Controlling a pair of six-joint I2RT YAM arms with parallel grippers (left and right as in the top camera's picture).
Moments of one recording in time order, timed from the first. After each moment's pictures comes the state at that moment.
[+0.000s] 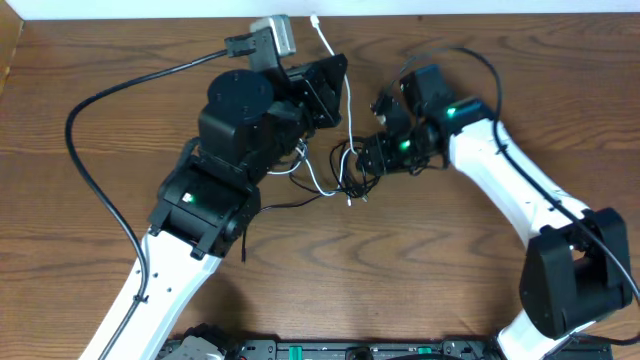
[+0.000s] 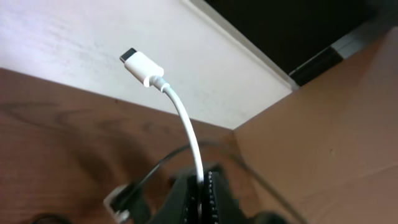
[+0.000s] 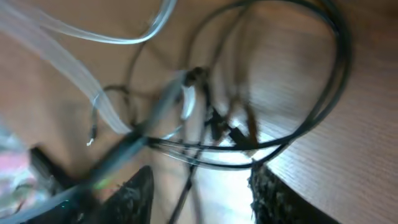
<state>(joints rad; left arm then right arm) -0.51 1.24 1.35 -0.29 0.11 -0.78 0.39 1.80 1.35 -0.78 -0.50 0.24</state>
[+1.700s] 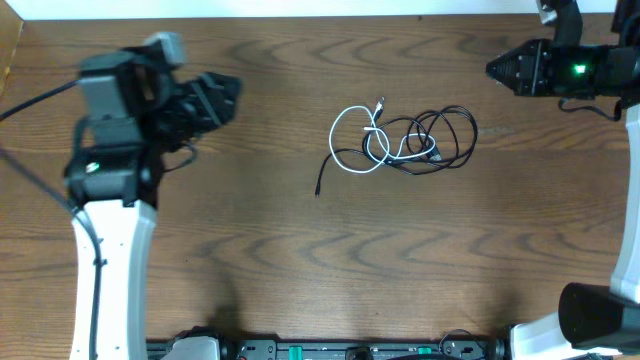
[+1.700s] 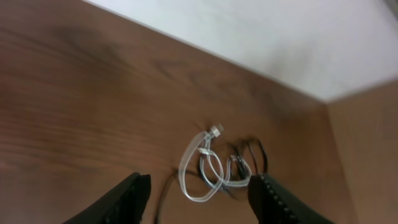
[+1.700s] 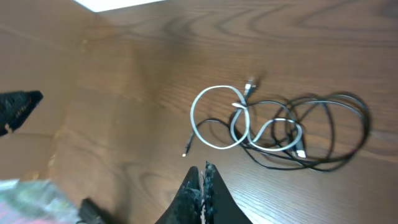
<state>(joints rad) 0.04 1.31 1.35 -0.69 0.52 -0.40 -0.09 1.69 2.04 -1.34 -0.68 0.02</state>
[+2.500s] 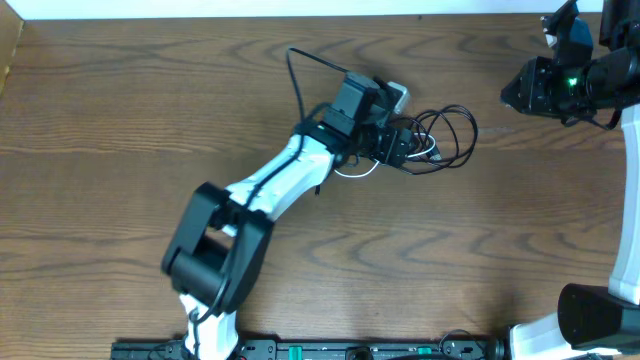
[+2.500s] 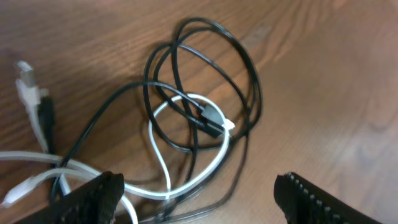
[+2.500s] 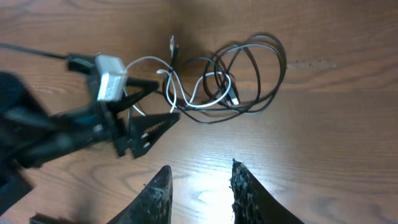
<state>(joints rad) -0.58 1.98 1.35 -0.17 0.42 -0.16 -0.07 1.69 2.04 -1.48 -0.36 0.08</state>
